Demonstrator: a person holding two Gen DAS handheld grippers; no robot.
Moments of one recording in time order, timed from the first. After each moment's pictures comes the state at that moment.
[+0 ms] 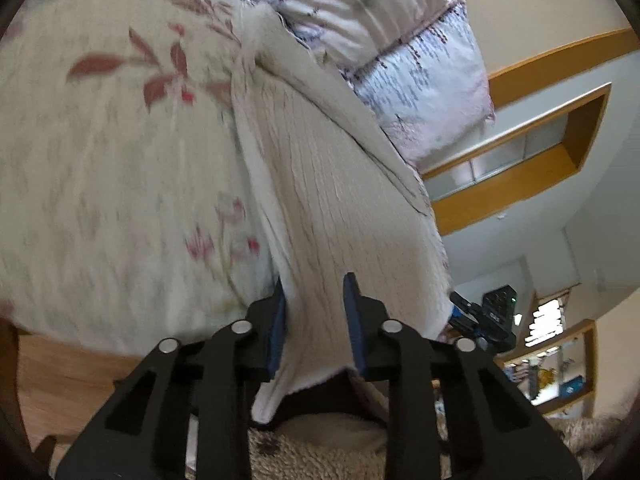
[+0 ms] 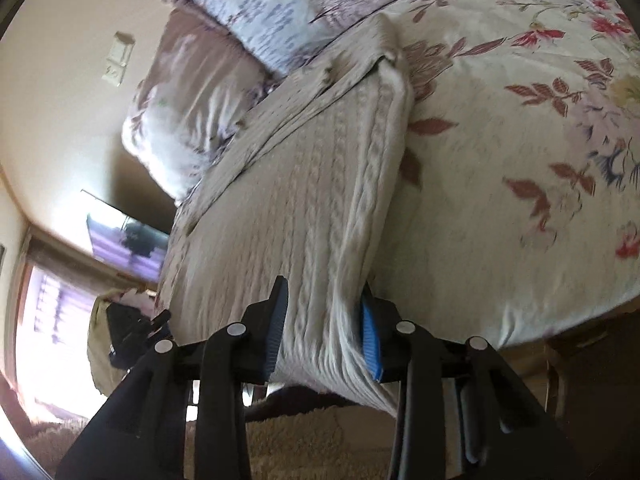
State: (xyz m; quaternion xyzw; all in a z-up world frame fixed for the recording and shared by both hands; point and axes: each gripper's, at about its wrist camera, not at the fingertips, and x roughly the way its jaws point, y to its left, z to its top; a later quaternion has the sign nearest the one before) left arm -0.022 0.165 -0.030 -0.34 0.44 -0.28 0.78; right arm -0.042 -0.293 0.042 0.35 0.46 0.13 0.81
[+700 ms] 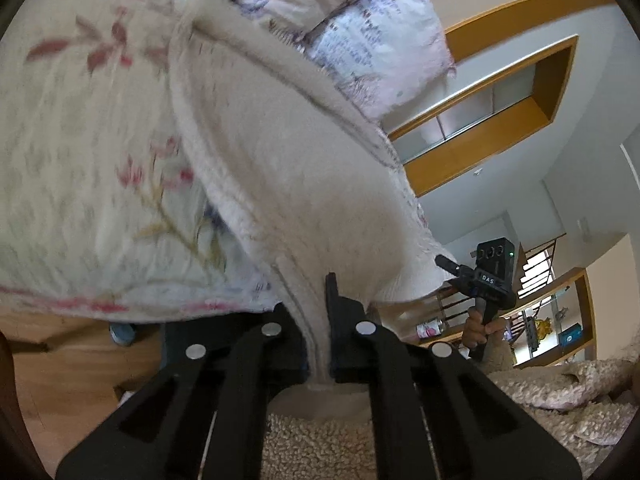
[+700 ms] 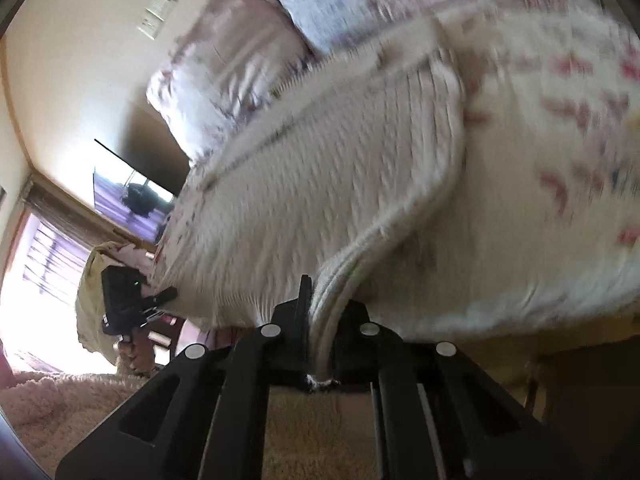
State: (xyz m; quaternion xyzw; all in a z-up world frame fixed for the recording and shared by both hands) left arm -0.043 0.142 -0.020 -0.29 0.44 -0.35 0.78; right arm -0.061 -0.268 0.071 0.27 0.46 0.16 0.83
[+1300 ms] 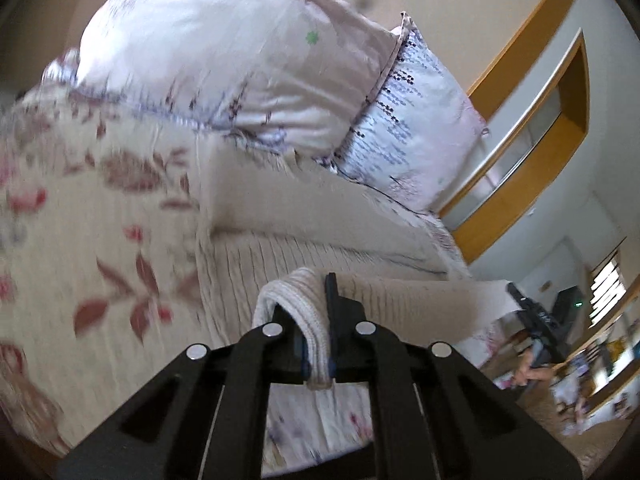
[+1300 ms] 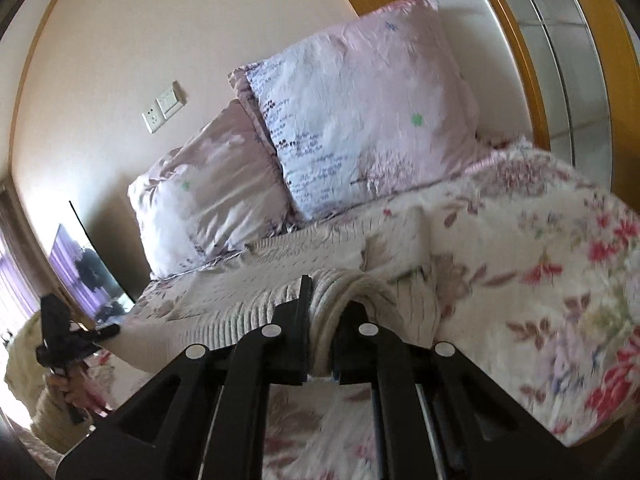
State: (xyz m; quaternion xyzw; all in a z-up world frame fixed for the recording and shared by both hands) left arm 0.037 0.155 0.070 -0.21 0.34 -0.22 0.89; right arm -0.013 -0.278 0.130 0.20 0.25 0.05 0.95
